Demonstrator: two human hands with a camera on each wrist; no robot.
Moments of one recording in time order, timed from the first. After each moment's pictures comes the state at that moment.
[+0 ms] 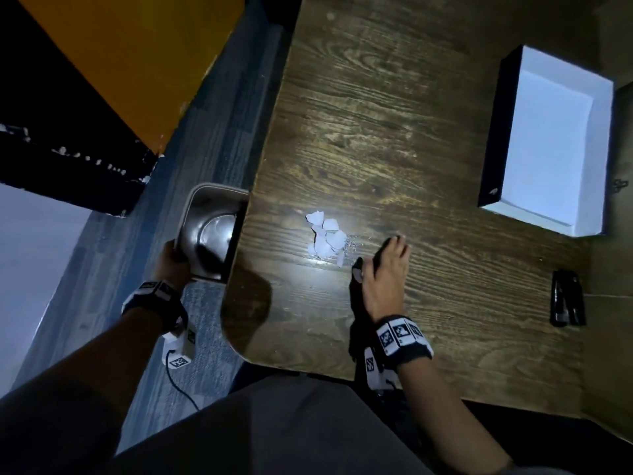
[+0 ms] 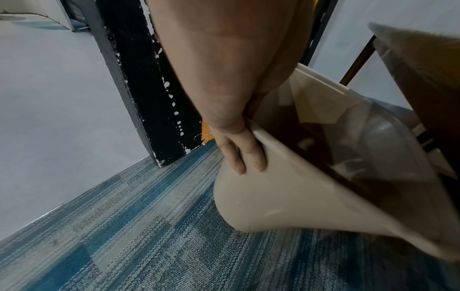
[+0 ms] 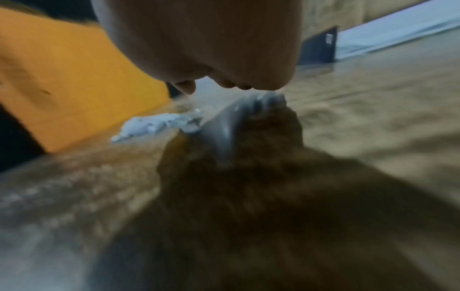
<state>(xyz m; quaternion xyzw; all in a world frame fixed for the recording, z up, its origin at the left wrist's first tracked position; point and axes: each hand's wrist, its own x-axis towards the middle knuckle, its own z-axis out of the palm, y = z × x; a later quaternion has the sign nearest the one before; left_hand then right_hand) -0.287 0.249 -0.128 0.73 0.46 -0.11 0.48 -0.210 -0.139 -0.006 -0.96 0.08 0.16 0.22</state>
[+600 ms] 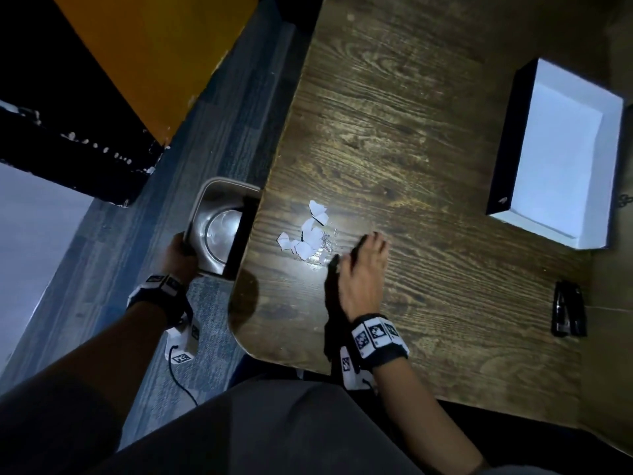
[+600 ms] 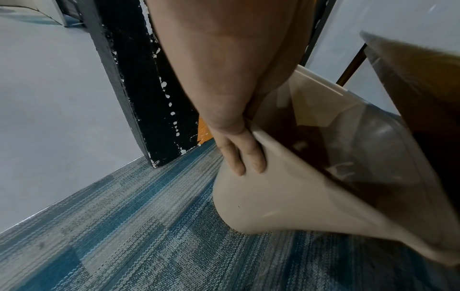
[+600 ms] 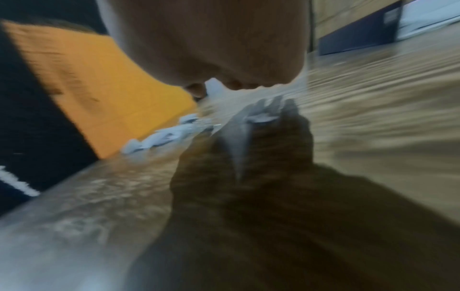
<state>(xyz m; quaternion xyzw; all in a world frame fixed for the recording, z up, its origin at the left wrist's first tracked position) -0.289 0.252 -0.129 0.75 0.46 -0.13 0.46 -0.221 -0.082 0.001 -0.97 0.04 0.16 0.20</state>
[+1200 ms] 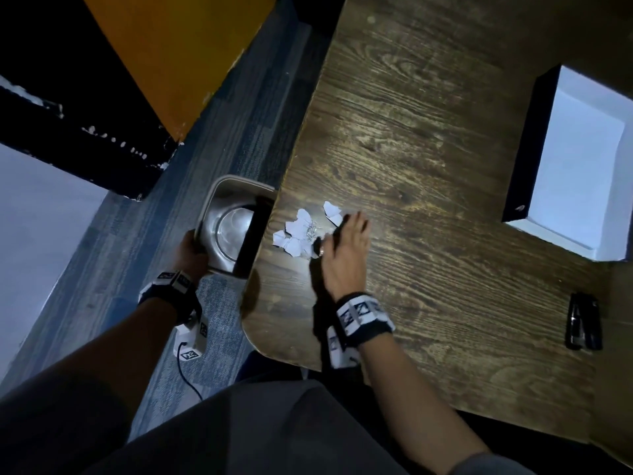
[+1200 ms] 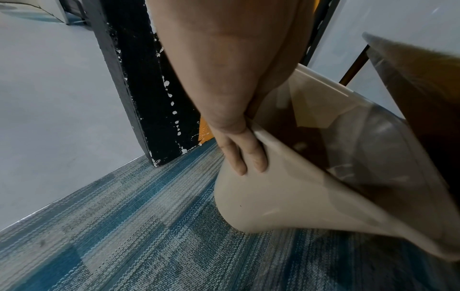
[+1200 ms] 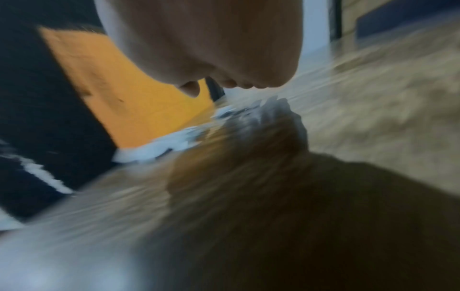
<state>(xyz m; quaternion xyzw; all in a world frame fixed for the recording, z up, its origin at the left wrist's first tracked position) -0.292 0.246 -0.113 0.71 0.48 -0.10 0.51 -0.202 -0.025 0.005 -0.95 -0.01 0.18 0.25</state>
